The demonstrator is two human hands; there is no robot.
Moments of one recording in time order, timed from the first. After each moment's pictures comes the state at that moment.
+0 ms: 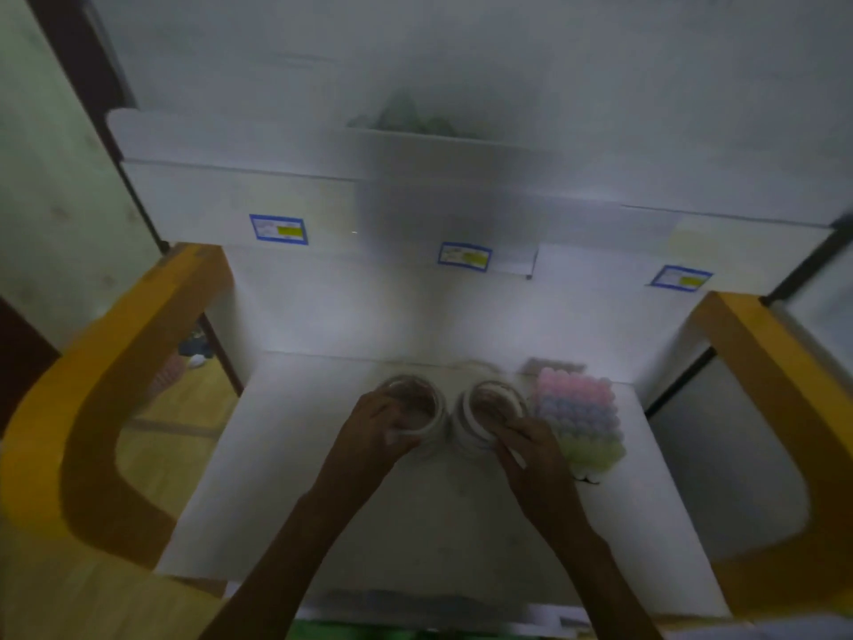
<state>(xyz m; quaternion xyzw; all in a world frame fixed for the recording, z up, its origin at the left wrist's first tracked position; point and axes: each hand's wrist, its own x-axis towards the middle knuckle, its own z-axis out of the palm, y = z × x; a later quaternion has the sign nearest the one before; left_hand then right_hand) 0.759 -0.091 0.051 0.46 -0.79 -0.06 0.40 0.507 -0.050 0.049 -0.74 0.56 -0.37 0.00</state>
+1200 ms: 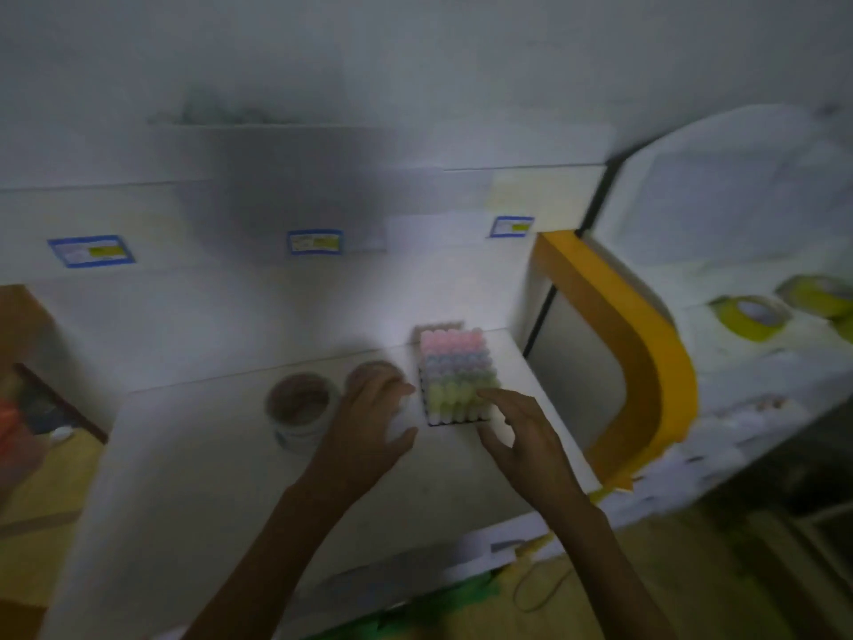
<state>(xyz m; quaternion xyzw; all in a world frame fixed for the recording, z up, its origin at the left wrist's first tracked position) 0.658 -0.060 0.096 0.34 -0.88 -0.14 0.31 0.434 0.039 0.084 -0.65 0.66 -0.37 0.03</state>
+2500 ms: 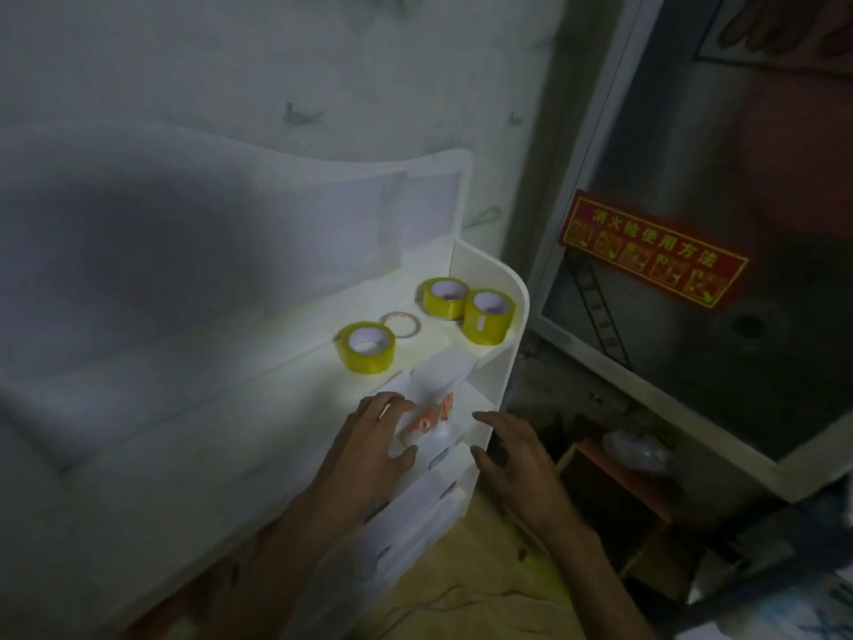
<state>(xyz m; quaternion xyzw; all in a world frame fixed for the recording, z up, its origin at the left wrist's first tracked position) -0.027 0.095 0.093 0.15 -0.92 -0.19 0.30 -0.164 0.280 0.102 -0.43 0.84 -0.33 0.02</state>
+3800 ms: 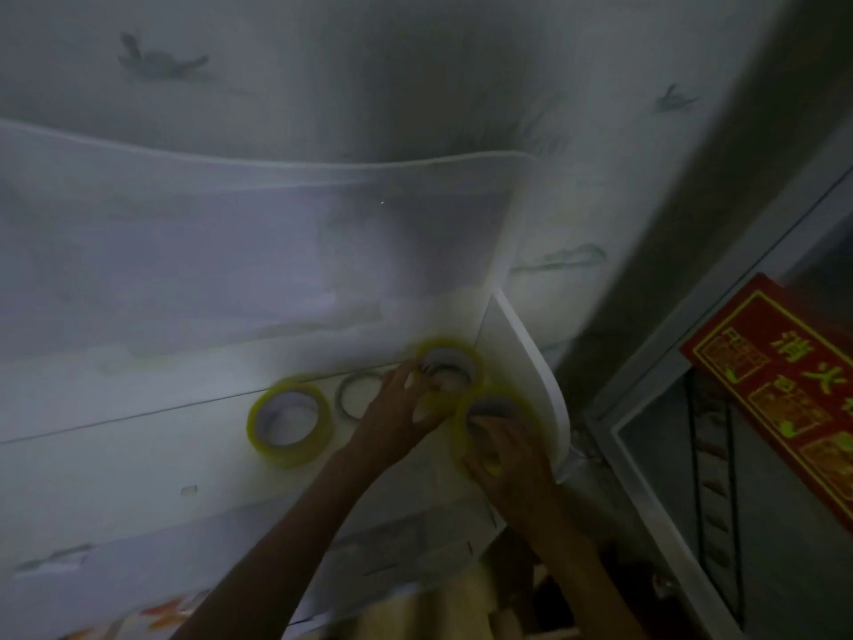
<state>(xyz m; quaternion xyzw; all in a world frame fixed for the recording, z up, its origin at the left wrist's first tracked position) -0.352 -0.044 0.032 0.35 -0.88 -0.19 0.25 -0.512 0.095 0.035 -0.64 0.68 -0.34 0.01</state>
